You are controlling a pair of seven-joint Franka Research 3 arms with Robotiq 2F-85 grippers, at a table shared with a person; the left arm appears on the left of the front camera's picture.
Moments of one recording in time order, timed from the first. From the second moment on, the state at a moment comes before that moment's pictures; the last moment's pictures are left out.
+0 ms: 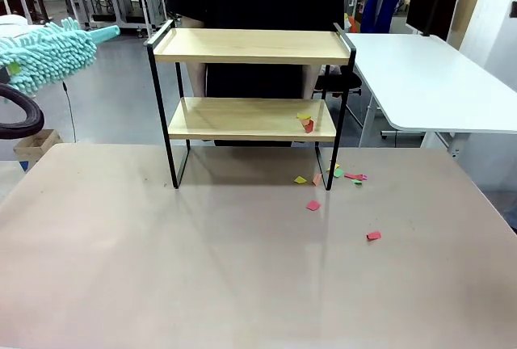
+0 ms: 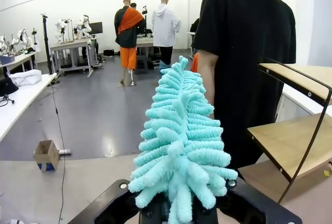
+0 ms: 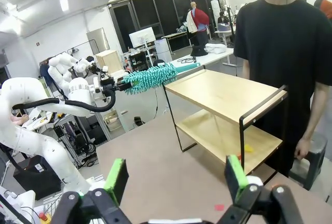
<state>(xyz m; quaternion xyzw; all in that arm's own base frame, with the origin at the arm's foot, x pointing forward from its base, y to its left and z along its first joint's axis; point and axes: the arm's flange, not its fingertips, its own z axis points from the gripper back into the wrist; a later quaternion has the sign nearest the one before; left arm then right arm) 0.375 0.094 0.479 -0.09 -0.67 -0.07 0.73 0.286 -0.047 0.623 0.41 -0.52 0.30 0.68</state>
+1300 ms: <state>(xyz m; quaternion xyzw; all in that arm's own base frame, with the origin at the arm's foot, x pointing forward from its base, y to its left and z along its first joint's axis) 0.375 0.094 0.477 -0.09 -0.67 -0.07 0.73 0.286 -0.047 0.623 0.41 -0.53 0.30 0.68</state>
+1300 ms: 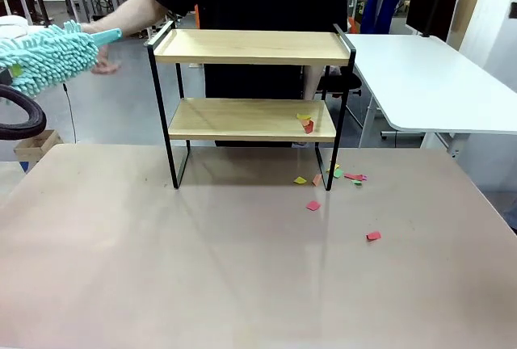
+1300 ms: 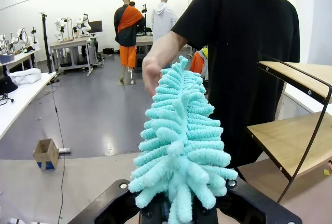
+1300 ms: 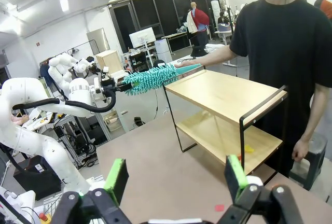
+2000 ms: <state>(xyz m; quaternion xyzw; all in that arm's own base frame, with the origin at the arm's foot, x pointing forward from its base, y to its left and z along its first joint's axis) 0.375 0.094 0.477 -0.09 -0.67 -0.07 0.73 0.286 -0.047 0.623 0.41 -0.53 0.30 0.68</state>
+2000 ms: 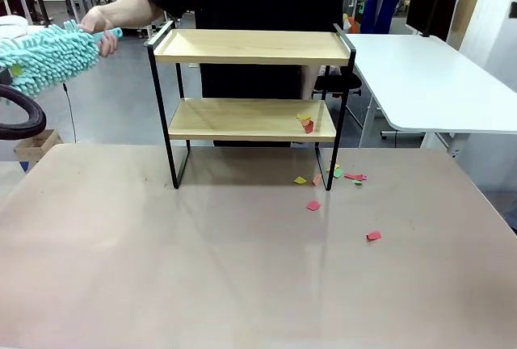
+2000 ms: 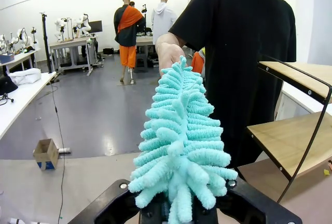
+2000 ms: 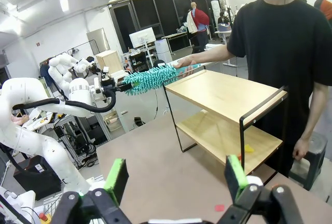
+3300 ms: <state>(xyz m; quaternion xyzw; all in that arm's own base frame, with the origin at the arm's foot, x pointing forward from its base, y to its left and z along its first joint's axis) 0.351 0.177 0.570 -0.27 -0.68 0.11 0.67 0.286 -0.046 0.624 0.41 -0.53 0.30 0.68</state>
